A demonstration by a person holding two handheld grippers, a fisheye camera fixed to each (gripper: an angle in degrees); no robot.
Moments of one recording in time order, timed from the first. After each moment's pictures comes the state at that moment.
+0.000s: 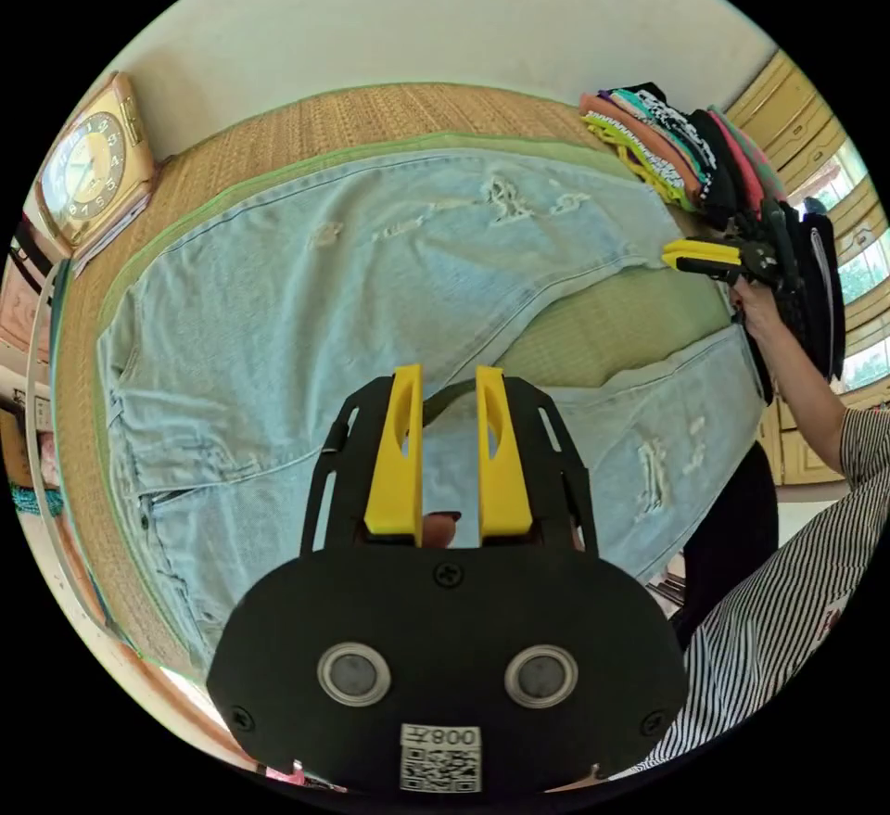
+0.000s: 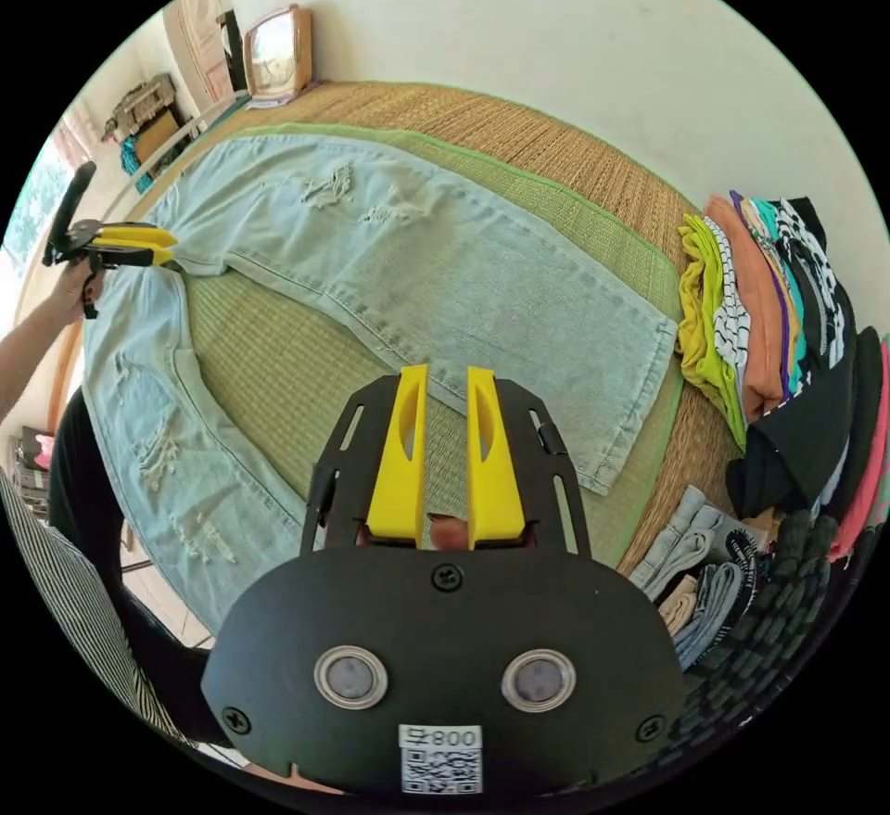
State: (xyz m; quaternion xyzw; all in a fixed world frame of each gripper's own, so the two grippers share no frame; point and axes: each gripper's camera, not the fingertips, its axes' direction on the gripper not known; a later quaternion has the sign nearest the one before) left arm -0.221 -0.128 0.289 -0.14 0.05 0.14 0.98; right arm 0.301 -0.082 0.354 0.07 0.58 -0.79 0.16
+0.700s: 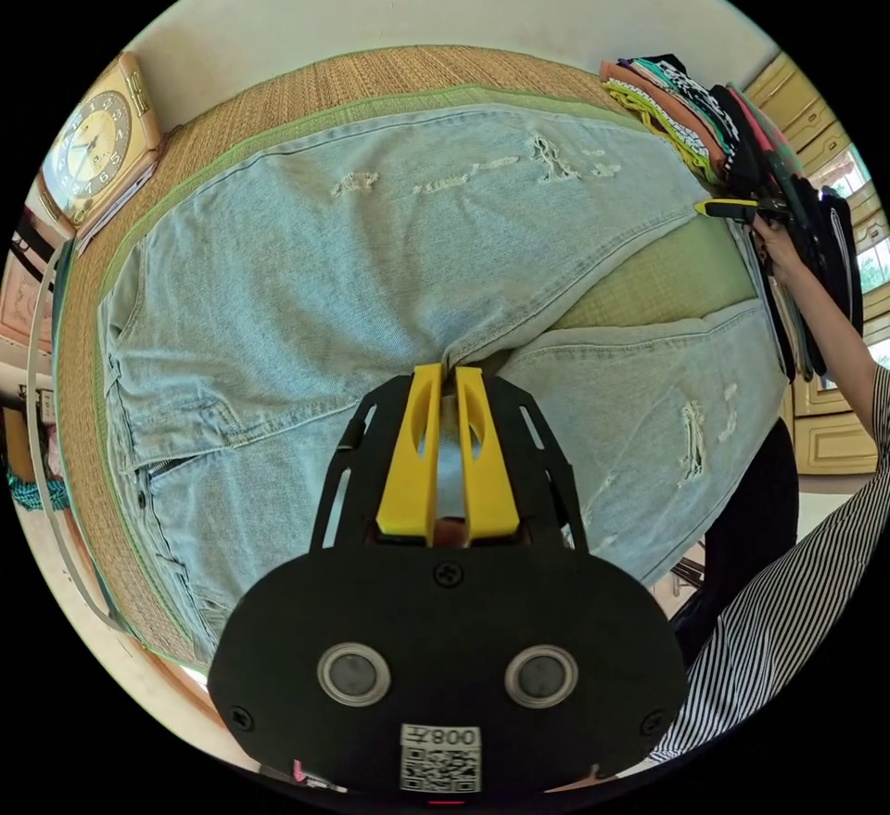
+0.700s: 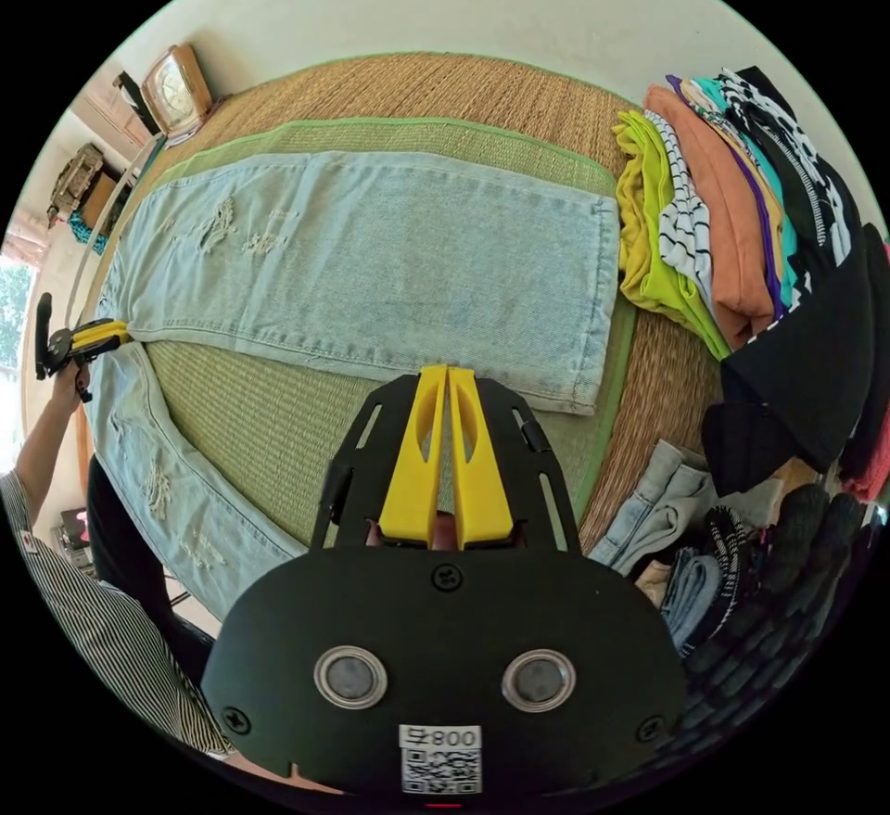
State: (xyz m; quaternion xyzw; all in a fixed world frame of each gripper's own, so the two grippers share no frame) left arm -0.254 -0.074 0.303 -0.17 0.06 0.13 0.98; right arm 0.219 -0.125 0.350 0.09 0.60 -0.74 0.28
